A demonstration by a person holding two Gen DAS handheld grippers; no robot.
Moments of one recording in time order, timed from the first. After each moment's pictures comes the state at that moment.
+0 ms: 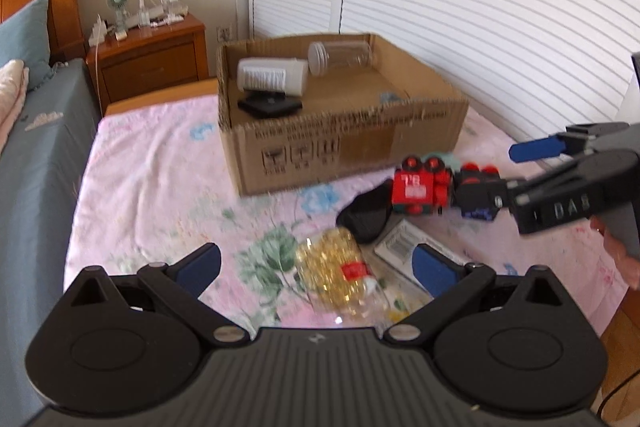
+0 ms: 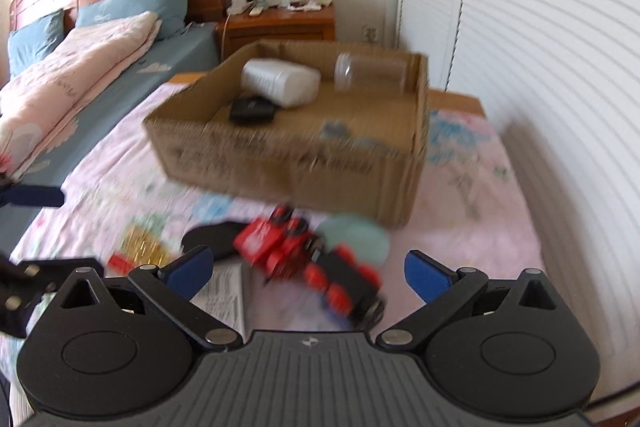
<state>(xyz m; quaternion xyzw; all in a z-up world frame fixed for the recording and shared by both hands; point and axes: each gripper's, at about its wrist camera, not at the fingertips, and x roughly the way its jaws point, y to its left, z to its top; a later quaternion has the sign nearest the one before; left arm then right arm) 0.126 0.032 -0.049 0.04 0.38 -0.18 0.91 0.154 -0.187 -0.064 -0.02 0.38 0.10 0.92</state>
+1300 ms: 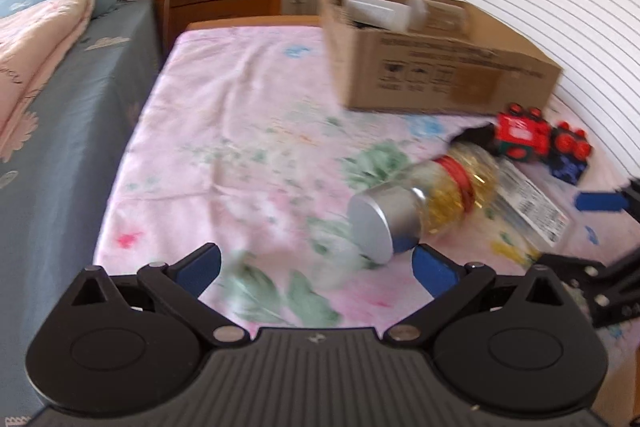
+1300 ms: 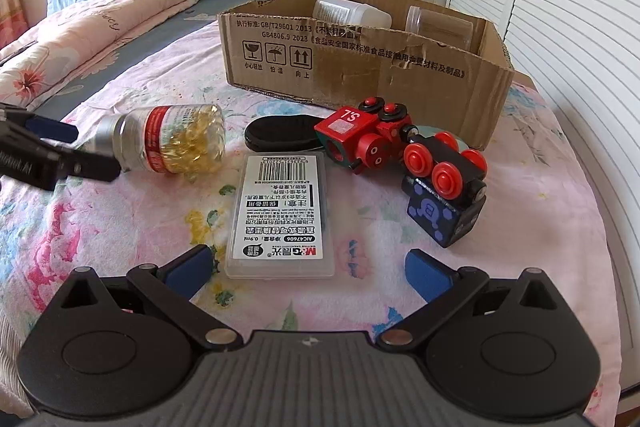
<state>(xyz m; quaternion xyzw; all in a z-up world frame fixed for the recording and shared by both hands) 0.114 0.093 -0.097 -0.01 0.41 -0.07 0.91 0.110 -0.152 -0.121 -0.08 0.39 0.15 0.91</state>
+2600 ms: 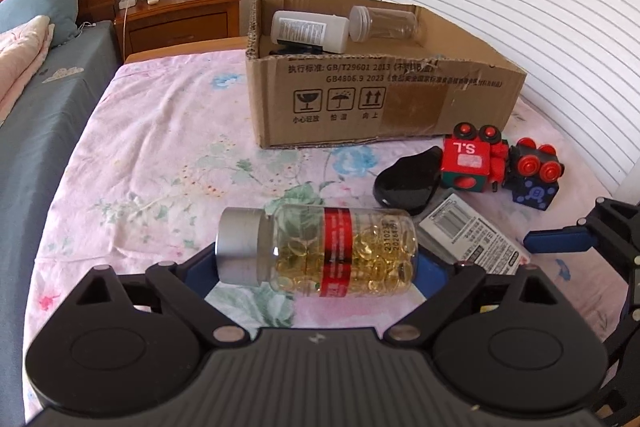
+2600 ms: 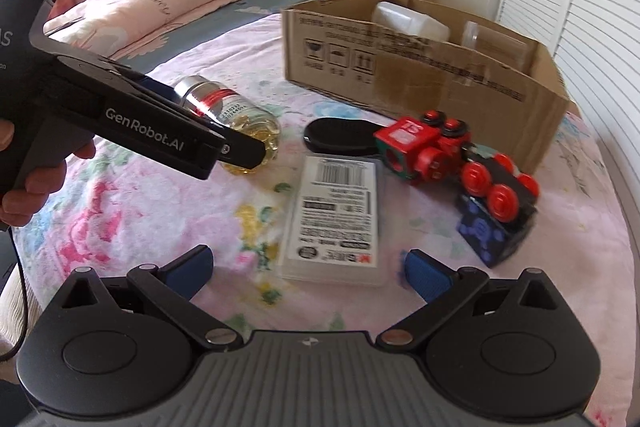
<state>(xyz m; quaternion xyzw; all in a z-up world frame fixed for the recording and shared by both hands) 0.137 0.037 -0.094 0.01 0.39 -0.12 0.91 0.107 -0.134 -0.120 -0.11 0.39 0.22 0.89</state>
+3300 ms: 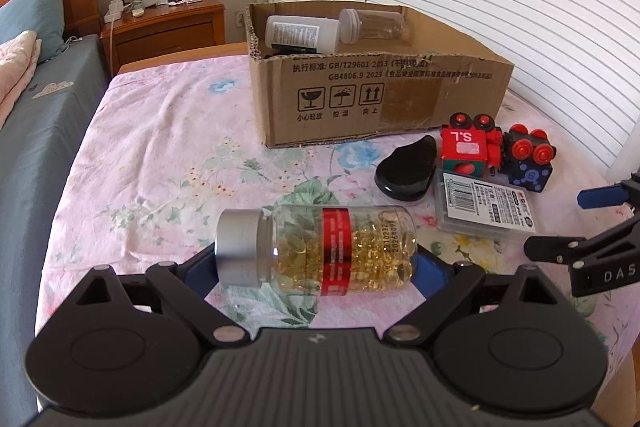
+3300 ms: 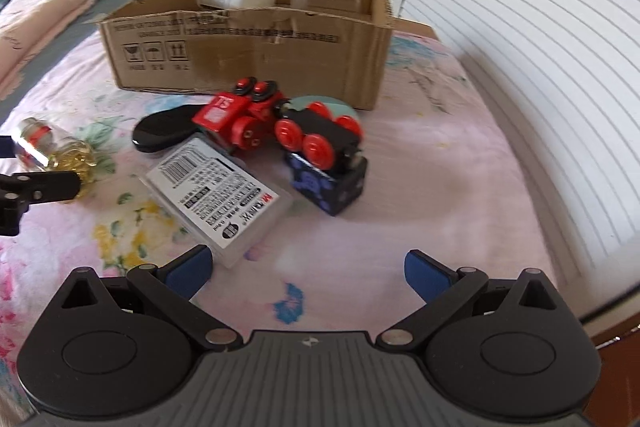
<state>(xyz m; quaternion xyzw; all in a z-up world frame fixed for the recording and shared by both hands) 0.131 0.050 -0.096 0.03 0.38 -0.16 0.91 0.119 -0.176 -0.113 -0.05 0.43 -0.01 0.90</state>
